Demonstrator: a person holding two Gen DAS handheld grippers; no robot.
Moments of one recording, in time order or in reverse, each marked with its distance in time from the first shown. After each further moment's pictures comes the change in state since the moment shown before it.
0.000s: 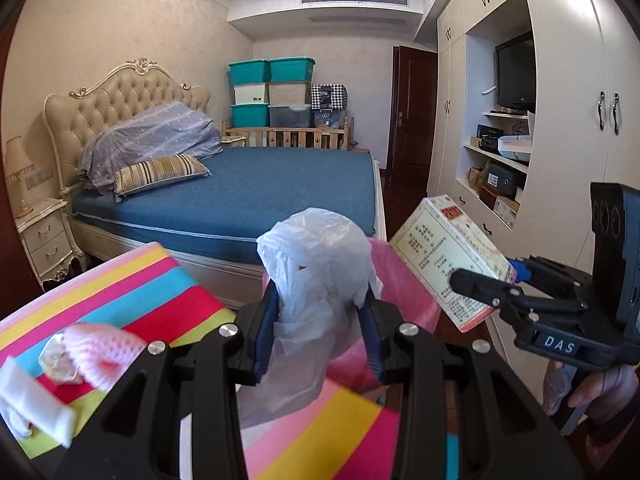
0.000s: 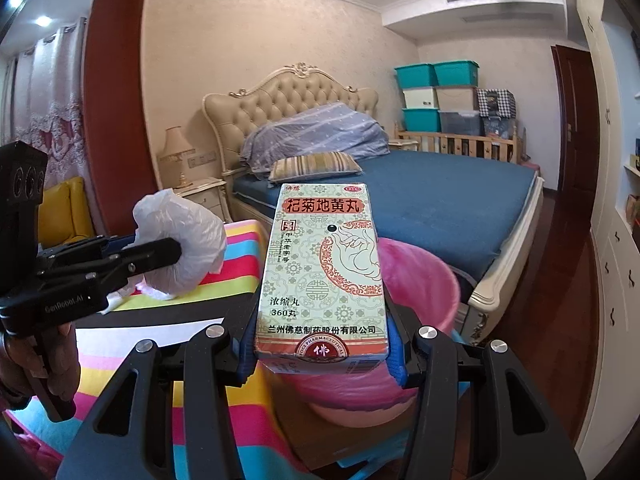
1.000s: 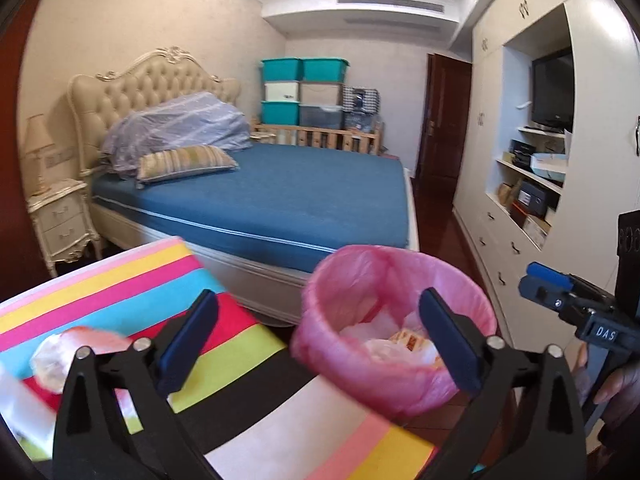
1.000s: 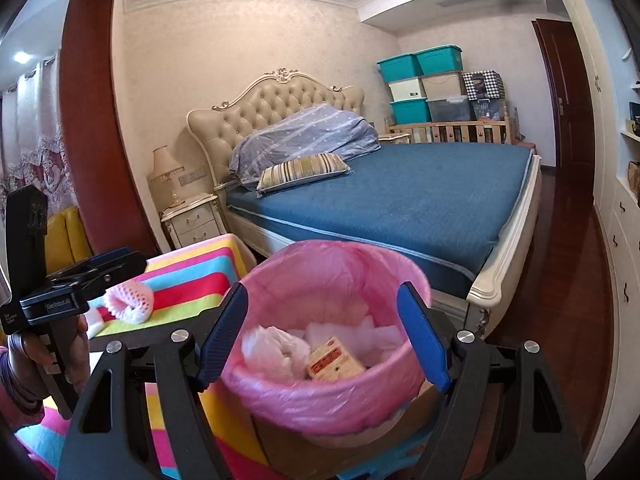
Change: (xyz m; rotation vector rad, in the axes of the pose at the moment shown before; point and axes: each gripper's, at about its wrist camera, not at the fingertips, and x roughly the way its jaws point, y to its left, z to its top) left arm 0.022 0.035 0.003 -0.097 -0.018 0.103; right arm 0.030 -0.053 0.000 0.089 -0.016 0.030
